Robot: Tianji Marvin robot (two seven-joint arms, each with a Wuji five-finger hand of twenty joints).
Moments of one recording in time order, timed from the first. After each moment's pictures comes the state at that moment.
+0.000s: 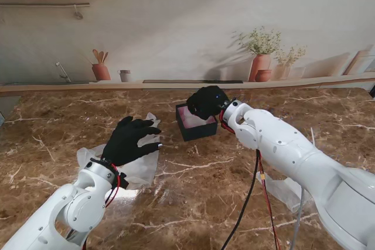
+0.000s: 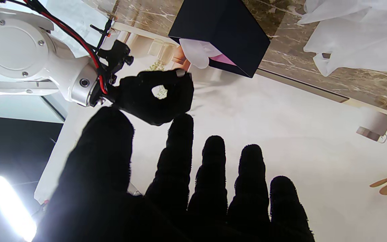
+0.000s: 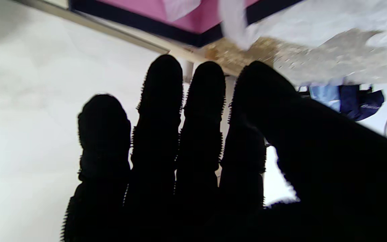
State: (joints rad) left arm 1.68 -1.11 -1.23 -1.76 0.75 -0.10 0.17; right arm -0.70 -1.23 0.43 -0.73 -0.81 -0.35 -0.50; left_hand 0.78 -0.18 0.13 -0.07 0.68 0.03 0.30 0.22 0.53 0.06 0.26 0.23 0.35 0.11 0.20 0.40 -0.03 0.03 0.30 0.35; right_hand 0.56 -0.84 1.20 -0.26 0.96 -0.30 0.93 0.31 1.28 -0.12 0.44 0.61 1.21 -0.04 0.66 0.60 0.87 0.06 1.36 0.64
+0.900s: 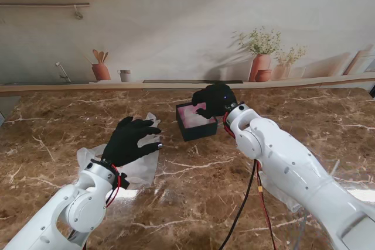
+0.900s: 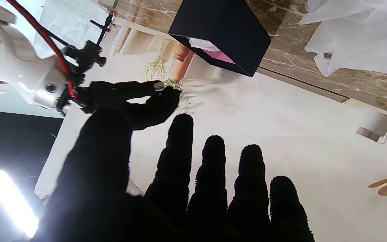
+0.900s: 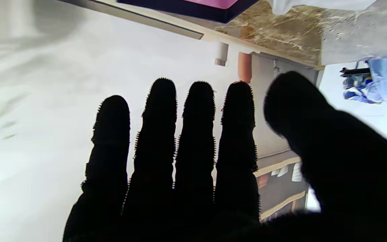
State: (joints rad) left arm 1.68 -1.12 -1.22 -1.73 0.74 -0.12 0.20; right arm -0.97 -1.15 0.79 -1.13 -0.94 -0.13 -0.32; left_hand 0.77 -0.18 0.12 -0.07 0.68 0.03 0.30 0.22 0.53 0.06 0.26 0.23 0.35 0.11 0.20 0.40 -0.03 0.03 0.30 0.36; right_hand 0.39 -0.71 1.11 -0.23 0.86 -0.21 0.61 0.37 1.05 -0.11 0.30 0.40 0.98 -0.05 0.34 0.47 0.55 0.06 1.01 0.54
